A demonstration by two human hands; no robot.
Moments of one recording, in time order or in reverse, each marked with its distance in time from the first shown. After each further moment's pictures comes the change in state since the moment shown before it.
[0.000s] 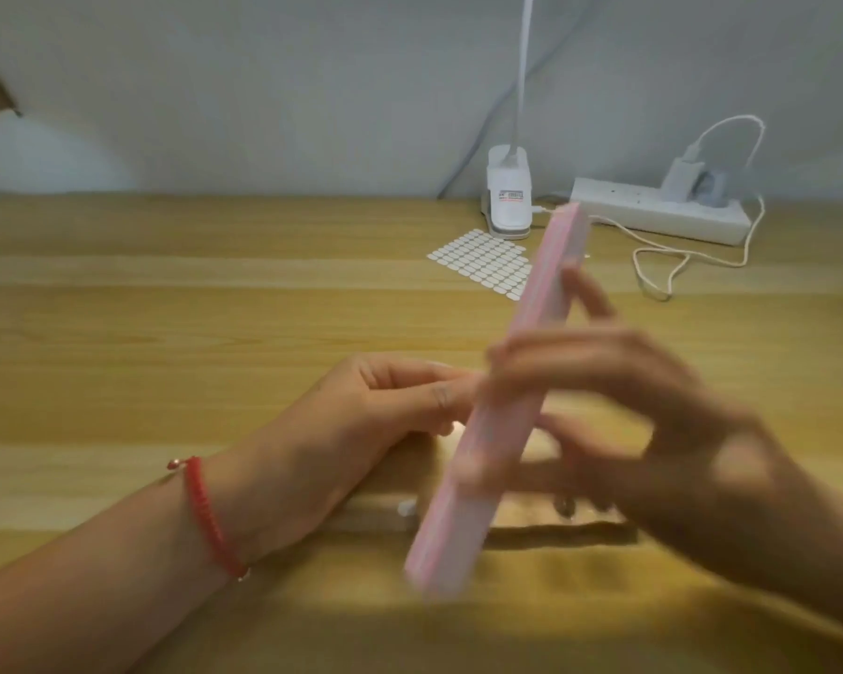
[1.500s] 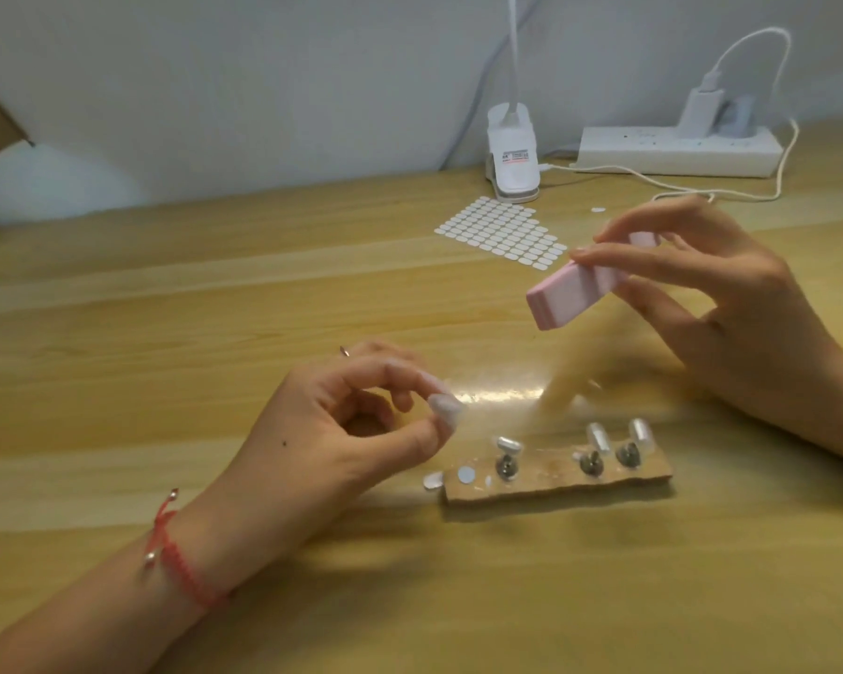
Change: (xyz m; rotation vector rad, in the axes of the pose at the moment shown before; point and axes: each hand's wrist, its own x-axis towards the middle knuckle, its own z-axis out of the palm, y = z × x) left_hand -0.030 -0.003 -0.007 0.468 0.253 0.207; right_hand -0.032 0.068 0.002 -0.155 0.165 0.255
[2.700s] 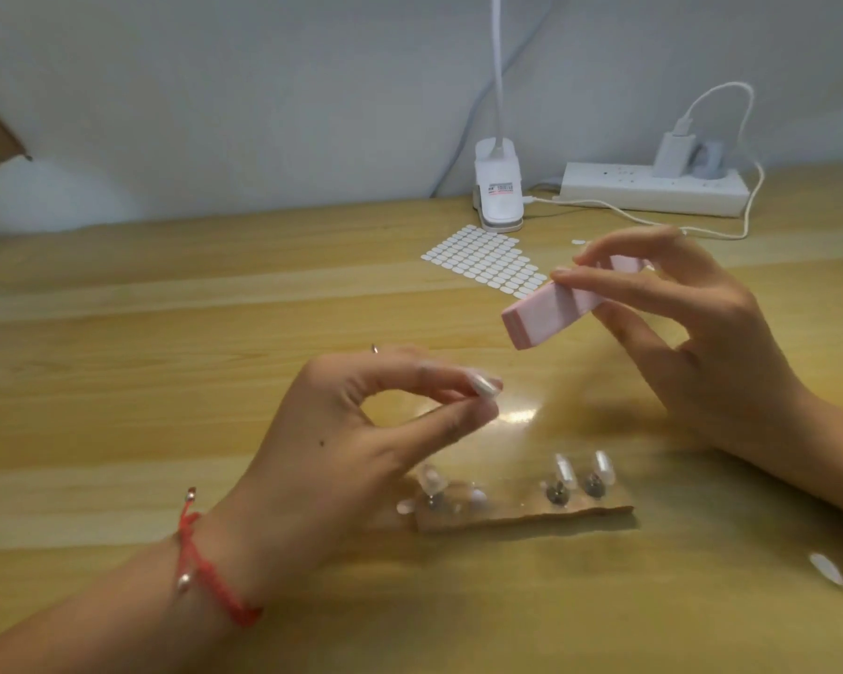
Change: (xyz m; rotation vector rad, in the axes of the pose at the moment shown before) left_hand 0.015 0.021 0.021 0.107 0.076 0.219; right_hand 0.006 -0.008 -0.006 0.032 0.042 0.059
